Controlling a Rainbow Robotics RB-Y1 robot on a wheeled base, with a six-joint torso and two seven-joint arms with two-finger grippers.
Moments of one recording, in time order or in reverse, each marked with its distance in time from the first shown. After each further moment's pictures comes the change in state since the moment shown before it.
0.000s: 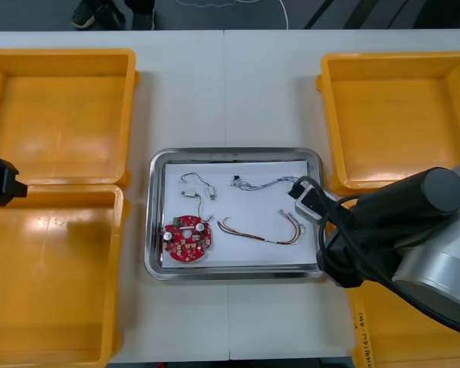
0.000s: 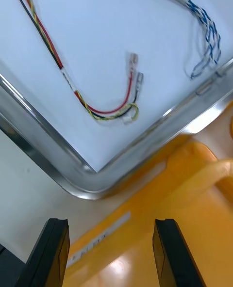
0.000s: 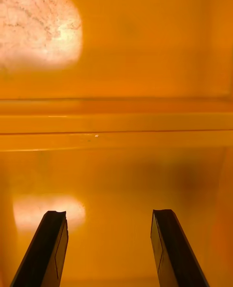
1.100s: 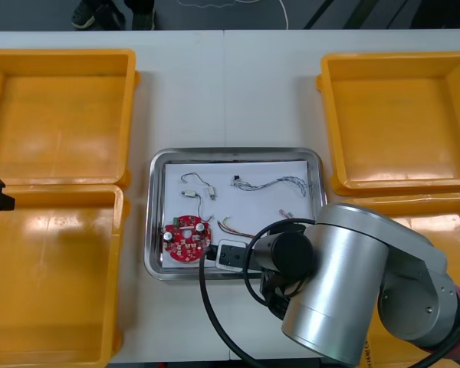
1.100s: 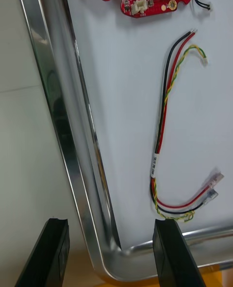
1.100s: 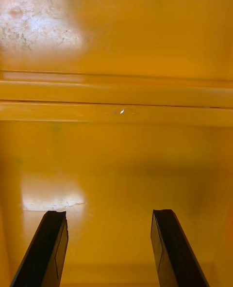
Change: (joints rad) right arm -0.179 0.170 0.408 0.172 0.235 -0.012 0.297; left arm 0.067 0.000 0.049 -0.022 0.013 0.000 0.000
